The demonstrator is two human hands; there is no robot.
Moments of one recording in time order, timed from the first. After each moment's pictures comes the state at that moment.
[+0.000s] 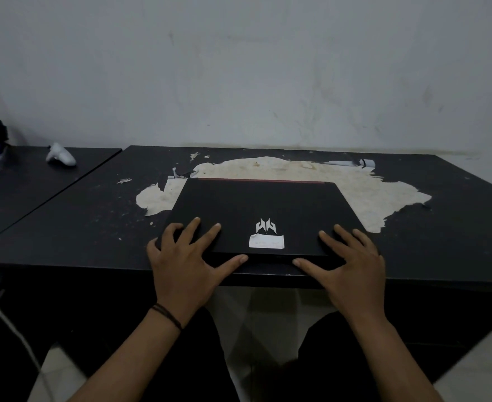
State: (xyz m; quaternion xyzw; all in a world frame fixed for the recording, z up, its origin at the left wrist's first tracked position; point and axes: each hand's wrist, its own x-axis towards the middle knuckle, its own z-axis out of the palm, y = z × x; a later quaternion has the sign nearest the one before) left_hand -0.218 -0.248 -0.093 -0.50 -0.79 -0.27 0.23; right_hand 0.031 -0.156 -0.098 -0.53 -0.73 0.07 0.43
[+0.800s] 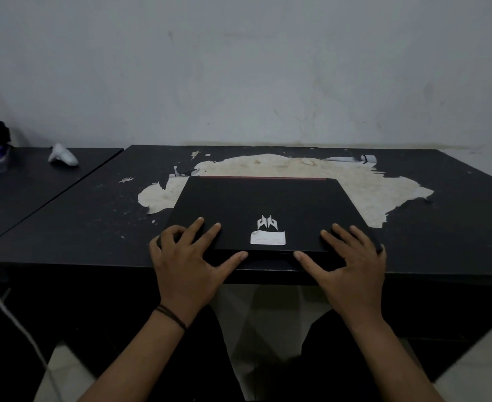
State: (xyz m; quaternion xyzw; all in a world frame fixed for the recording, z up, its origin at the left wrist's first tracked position) left_hand -0.218 -0.248 -0.103 -0.50 -0.75 -0.34 0.26; right_hand 0.026 -0.159 -0.110 -0.52 -0.72 0.01 0.46
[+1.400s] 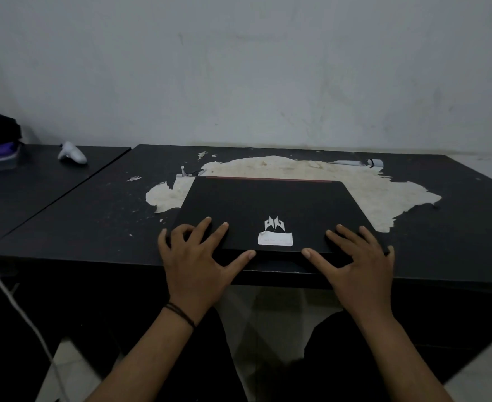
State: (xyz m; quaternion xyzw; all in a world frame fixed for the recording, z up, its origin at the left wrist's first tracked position) left_hand -0.217 -0.246 -0.103 -0.49 -0.76 -0.33 0.27; right_hand 0.028 -0.156 -0.096 -0.53 -0.73 0.05 0.42
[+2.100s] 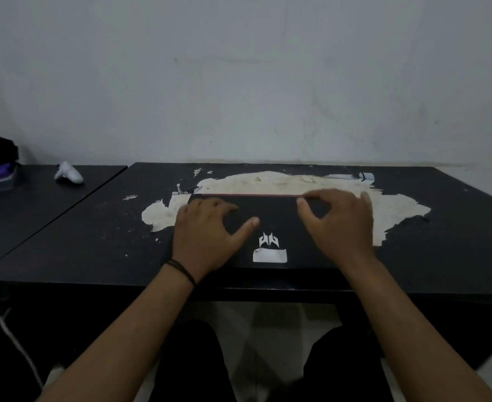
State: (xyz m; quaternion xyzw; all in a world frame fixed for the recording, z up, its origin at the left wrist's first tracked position) left_hand -0.226 -0.202 -0.020 -0.59 -0.71 -0.31 0.22; right_hand -0.009 -0.127 0.003 -0.43 -0.75 0.01 0.51
